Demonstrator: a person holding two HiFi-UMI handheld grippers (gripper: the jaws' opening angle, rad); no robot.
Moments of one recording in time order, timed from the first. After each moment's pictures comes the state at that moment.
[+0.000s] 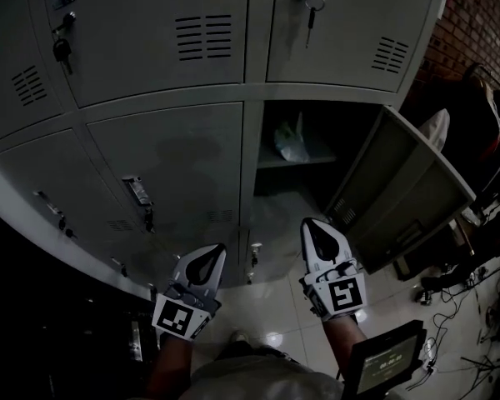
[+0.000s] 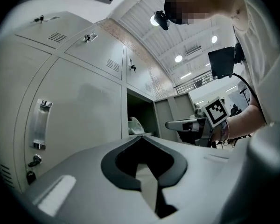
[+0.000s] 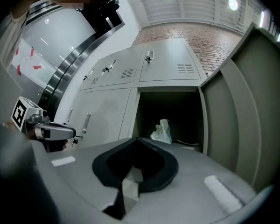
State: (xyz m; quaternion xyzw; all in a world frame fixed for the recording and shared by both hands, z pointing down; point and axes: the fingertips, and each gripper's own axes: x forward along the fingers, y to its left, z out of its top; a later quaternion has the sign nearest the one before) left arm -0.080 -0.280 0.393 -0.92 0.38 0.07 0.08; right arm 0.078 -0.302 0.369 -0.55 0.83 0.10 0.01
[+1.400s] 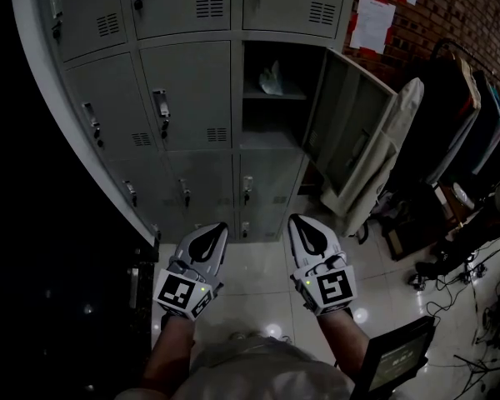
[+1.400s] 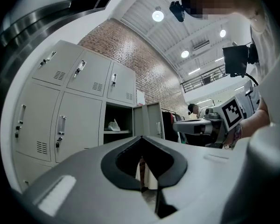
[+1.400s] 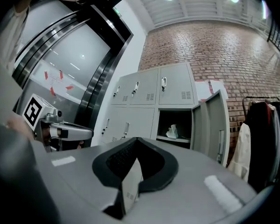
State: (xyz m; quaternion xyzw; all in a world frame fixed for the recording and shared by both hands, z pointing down) left arm -0.030 0.001 0.388 -0.90 0.44 0.05 0.04; right arm 0.098 -0.004 0.374 -0.49 0.87 0.10 0.00
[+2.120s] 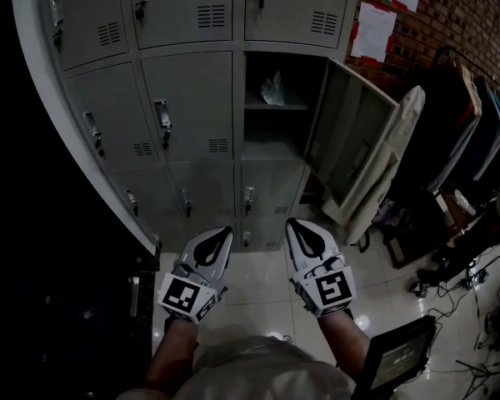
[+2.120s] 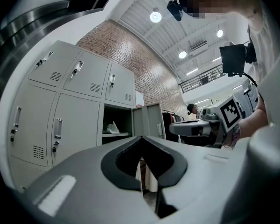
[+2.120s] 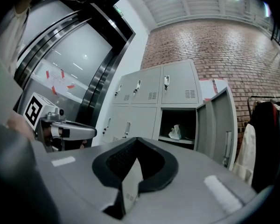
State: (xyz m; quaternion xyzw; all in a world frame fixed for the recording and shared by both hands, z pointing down) left arm -0.025 -0.017 0.381 -0.90 0.43 0.05 0.05; right arm 0.089 -0.024 0.371 -0.47 0.88 0.10 -0.01
